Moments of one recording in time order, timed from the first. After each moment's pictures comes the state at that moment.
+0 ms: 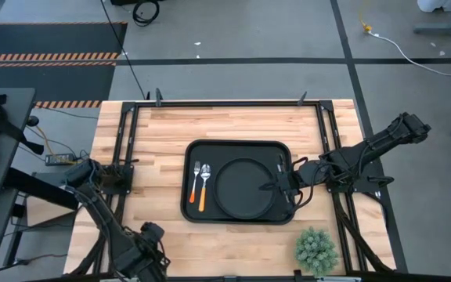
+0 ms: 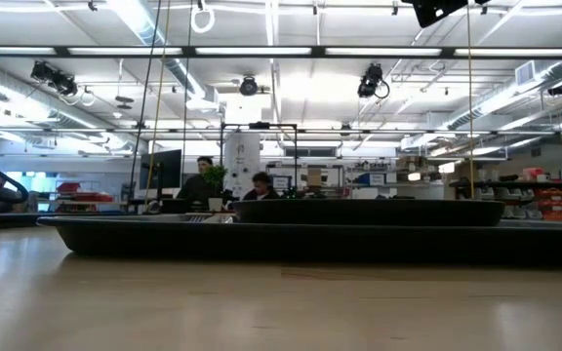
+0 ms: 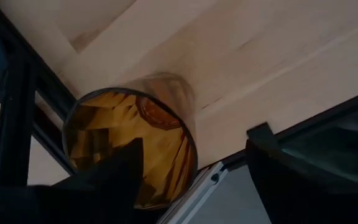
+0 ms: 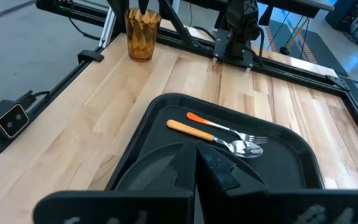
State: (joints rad) left arm -0.94 1.87 1.63 -1.40 0.07 -1.88; right arm 0.40 1.10 0.78 -0.13 0.26 -0.10
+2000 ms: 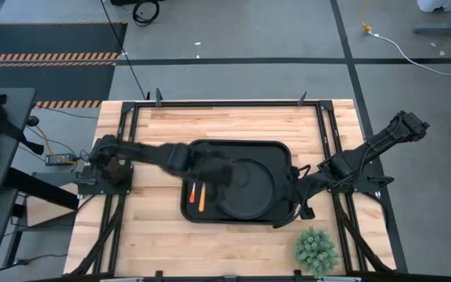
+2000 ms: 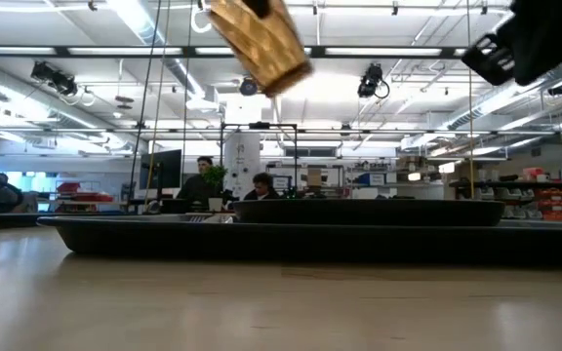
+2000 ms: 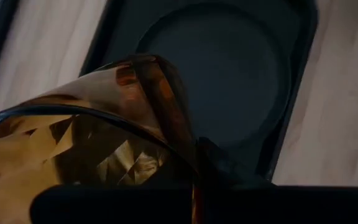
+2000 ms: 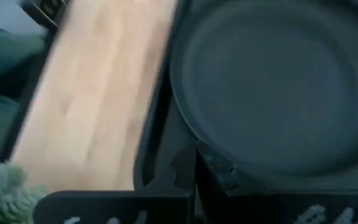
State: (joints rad) left arm -0.23 1.88 2.02 -1.29 -0.31 -0.44; right arm 0.48 1.09 0.78 -0.61 0.11 0.31
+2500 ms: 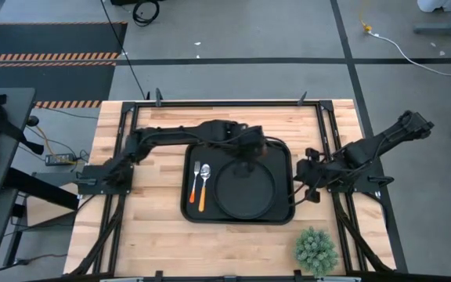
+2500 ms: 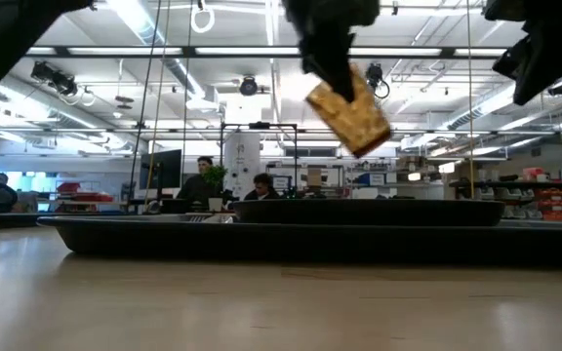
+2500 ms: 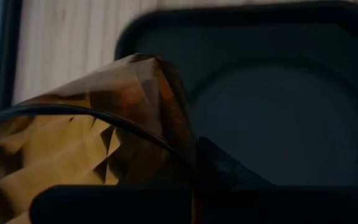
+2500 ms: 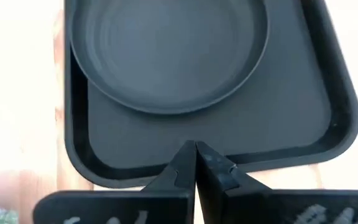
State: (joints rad) left arm 0.03 2.19 2.23 -1.07 -0.13 0.10; right arm 0.45 0.90 0.78 -0.95 0.30 0.55
